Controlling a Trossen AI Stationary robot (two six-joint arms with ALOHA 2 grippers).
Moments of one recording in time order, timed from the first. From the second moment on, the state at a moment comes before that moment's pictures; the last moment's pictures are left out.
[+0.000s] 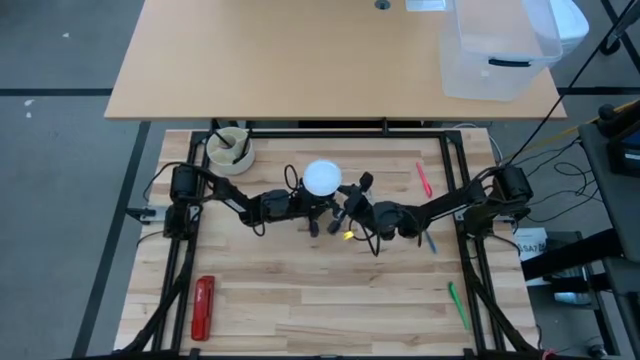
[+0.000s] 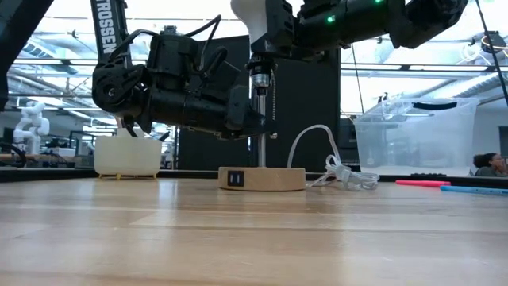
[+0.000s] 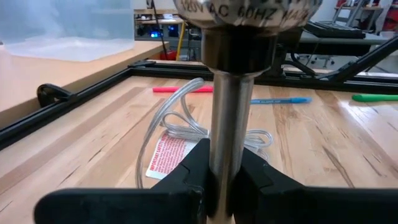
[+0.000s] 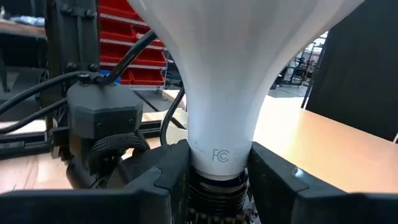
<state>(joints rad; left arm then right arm) 0.09 2.01 0.65 1.22 -0.09 -0.01 0.16 1.68 0.75 0.91 0.76 -0.15</state>
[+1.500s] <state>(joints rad) 0.09 2.02 0.66 1.17 0.15 -0.01 -0.05 1.41 0.75 0.40 0.19 -0.10</state>
